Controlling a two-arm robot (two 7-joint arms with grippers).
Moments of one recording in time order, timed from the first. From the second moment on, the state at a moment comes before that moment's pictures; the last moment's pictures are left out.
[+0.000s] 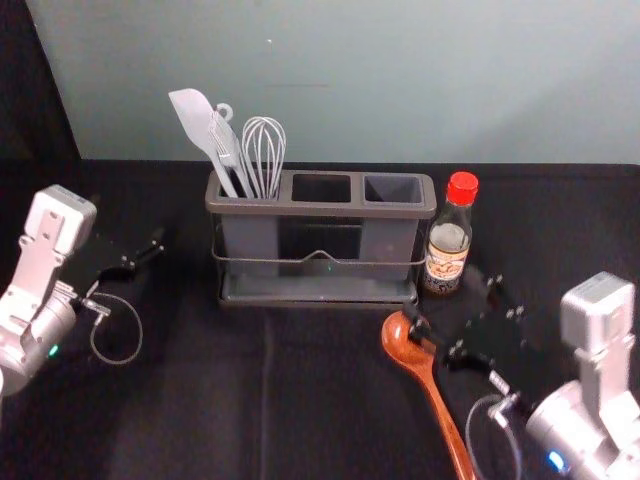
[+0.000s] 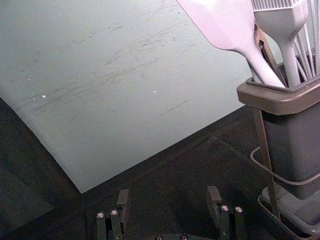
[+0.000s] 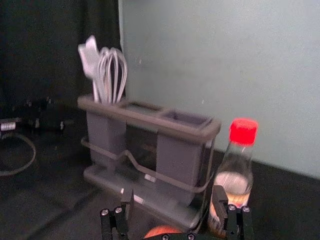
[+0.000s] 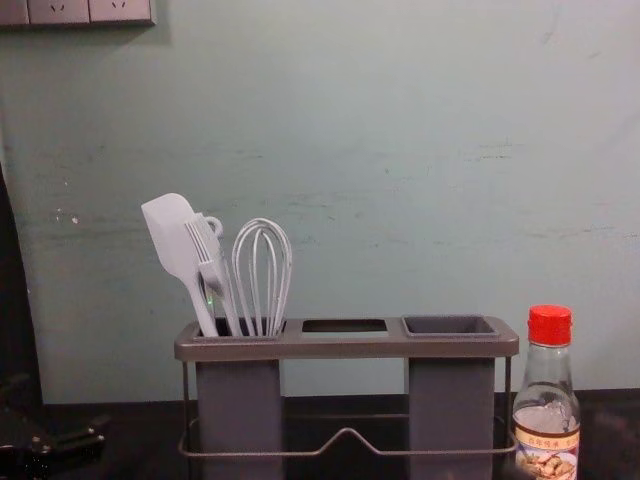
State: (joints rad) left arm -0.20 0.60 0.45 -1.41 -0.25 -0.12 0.03; right arm -0.19 0.34 -0.19 -1.77 0.16 -0.11 0.28
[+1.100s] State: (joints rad) left arm -0.20 0.60 0.45 -1.41 -0.25 -0.12 0.03; right arm -0.19 0.33 -0.22 -1.75 0.13 -0.03 0.27
